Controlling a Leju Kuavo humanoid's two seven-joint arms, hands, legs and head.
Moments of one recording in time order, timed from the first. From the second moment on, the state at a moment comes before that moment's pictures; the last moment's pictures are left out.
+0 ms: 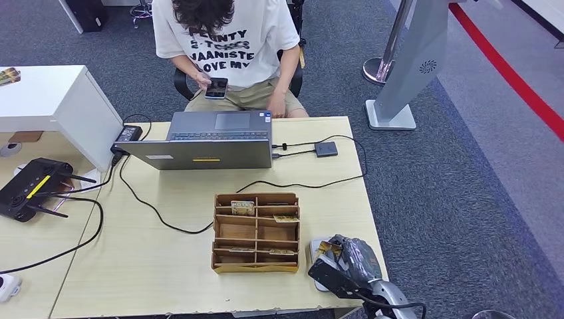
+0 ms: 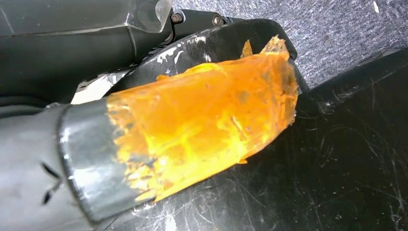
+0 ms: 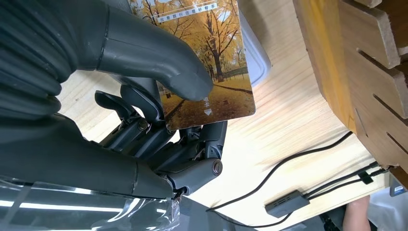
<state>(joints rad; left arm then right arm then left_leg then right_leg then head) -0.11 -0.12 -1.49 -0.15 0.97 0.17 0.22 0.01 -0.22 0.60 -1.40 0.57 -0.25 0.08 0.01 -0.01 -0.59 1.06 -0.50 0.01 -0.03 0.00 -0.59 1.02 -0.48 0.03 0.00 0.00</state>
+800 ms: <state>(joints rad) -0.12 -0.12 -1.50 -0.15 0.97 0.17 0.22 0.01 -0.22 0.62 -1.40 0.57 -0.27 0.10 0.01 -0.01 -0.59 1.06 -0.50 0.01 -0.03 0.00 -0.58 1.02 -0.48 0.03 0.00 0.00</state>
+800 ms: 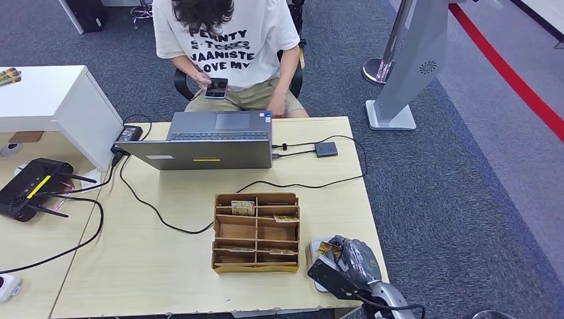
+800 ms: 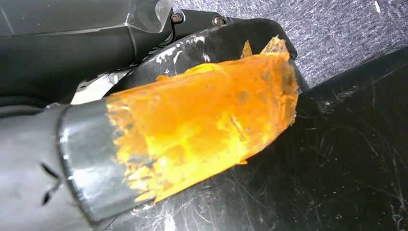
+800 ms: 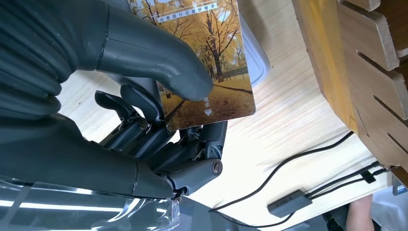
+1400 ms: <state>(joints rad) -0.12 -0.12 -1.50 -0.15 0.98 0.17 0.22 0.03 -0.22 0.62 -1.40 0.55 -0.31 0.10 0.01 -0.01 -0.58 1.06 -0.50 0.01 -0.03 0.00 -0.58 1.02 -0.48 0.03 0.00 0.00</state>
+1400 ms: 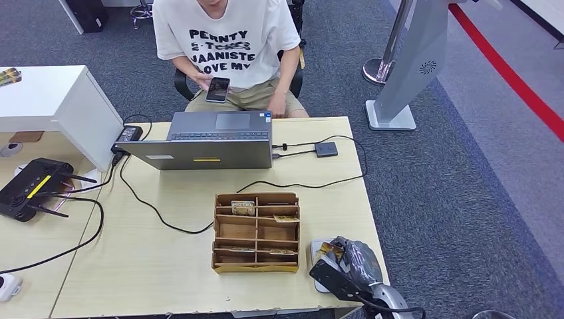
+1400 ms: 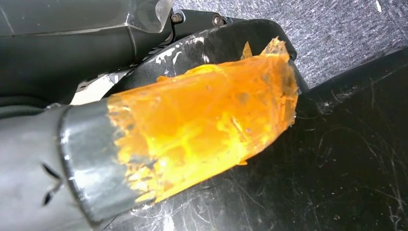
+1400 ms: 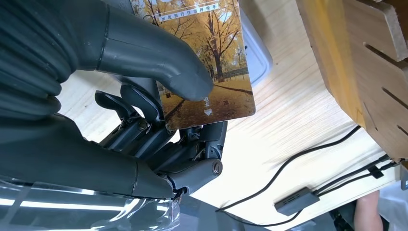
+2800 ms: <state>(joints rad) -0.12 -0.13 -1.50 -0.15 1.01 0.18 0.21 0.11 -0.11 0.52 -1.77 0.69 -0.64 -0.18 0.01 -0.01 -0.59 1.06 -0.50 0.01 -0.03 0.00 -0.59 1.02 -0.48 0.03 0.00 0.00</state>
